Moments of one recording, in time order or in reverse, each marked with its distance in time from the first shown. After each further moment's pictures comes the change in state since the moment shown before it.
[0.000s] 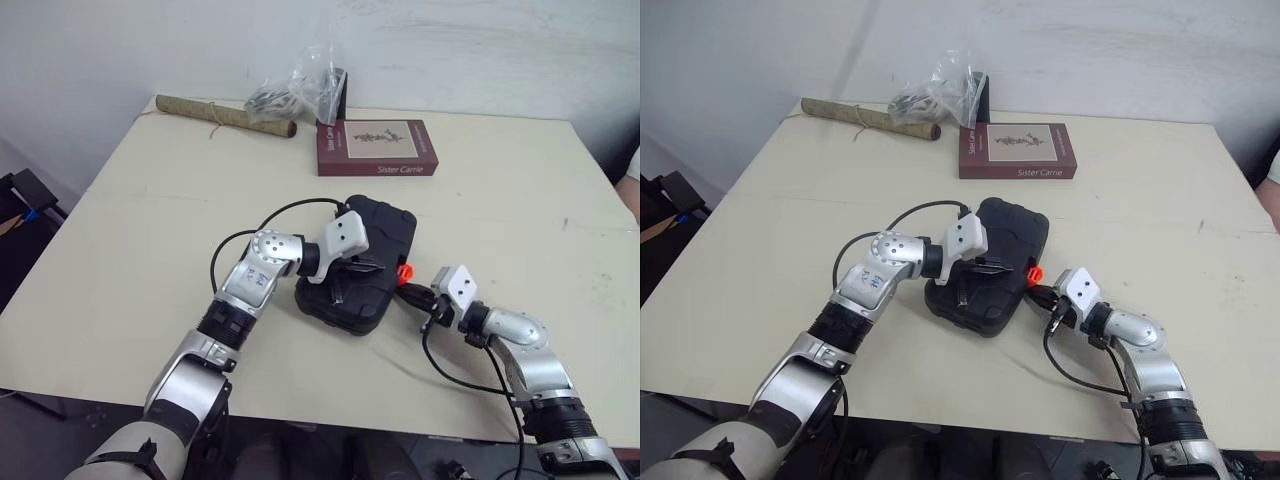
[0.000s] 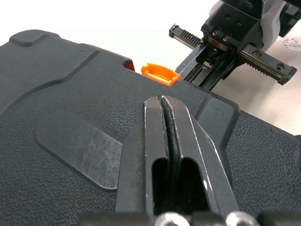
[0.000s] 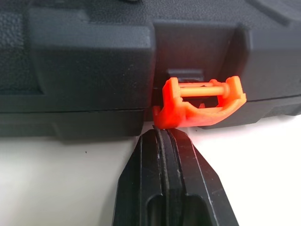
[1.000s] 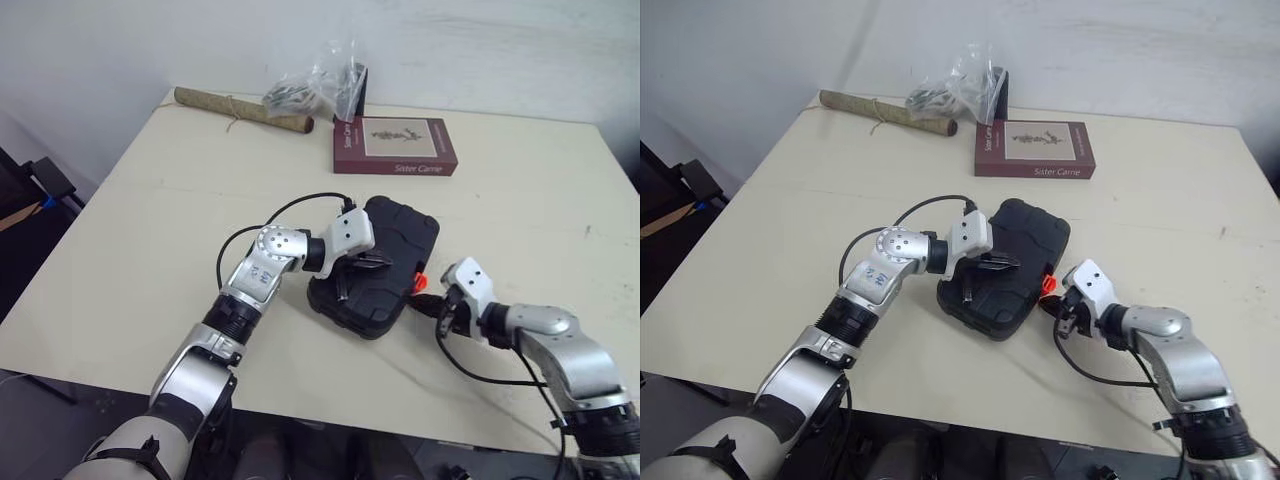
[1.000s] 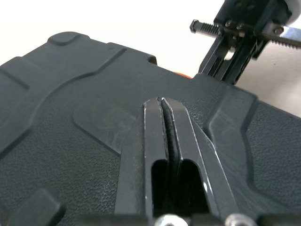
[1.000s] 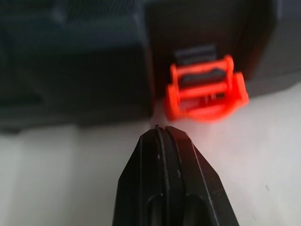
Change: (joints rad) left arm -0.049 -0.026 -0.002 0.090 0.001 -0.128 0.022; right arm 0.043 -0.130 -0.010 -0.350 0.092 0.627 -0.060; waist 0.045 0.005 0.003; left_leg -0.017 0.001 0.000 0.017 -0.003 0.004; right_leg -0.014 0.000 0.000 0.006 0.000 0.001
